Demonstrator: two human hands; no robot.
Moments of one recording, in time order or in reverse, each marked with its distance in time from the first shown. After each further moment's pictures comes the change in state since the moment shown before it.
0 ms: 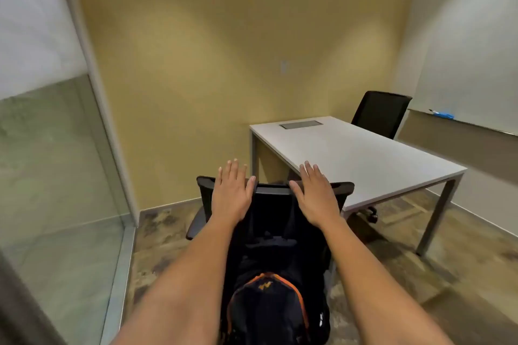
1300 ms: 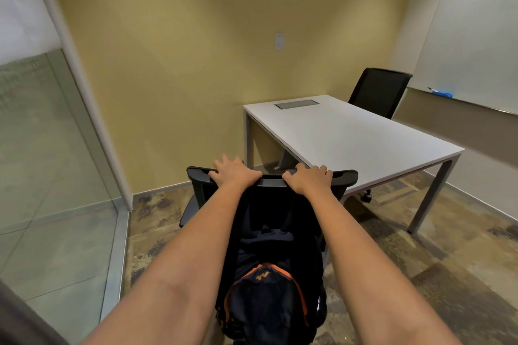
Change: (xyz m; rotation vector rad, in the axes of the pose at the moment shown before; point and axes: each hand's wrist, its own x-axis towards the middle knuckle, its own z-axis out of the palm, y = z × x) left_hand 0.058 0.024 0.004 0.024 -0.404 -0.457; right_hand 0.037 -0.028 -0.017 -0.213 -0.420 0.344
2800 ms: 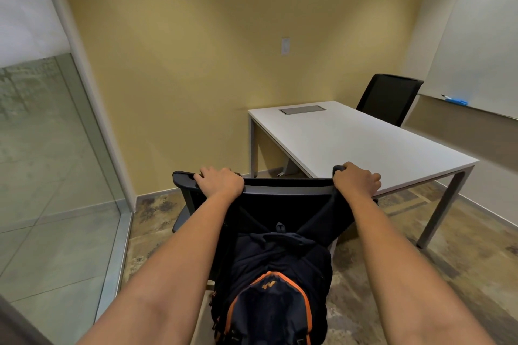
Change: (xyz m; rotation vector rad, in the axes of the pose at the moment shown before) left_hand 0.004 0.013 0.019 0.144 0.112 -0.122; right_hand 0.050 0.106 -0.008 0.349 0.249 0.266
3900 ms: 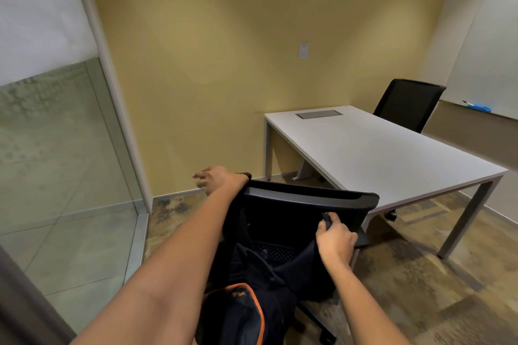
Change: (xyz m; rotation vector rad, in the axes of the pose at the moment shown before) left_hand 0.033 -0.069 -0.037 -0.567 -0.085 -0.278; right_hand -0.111 -0.036 0.115 0.245 0.019 -0.012
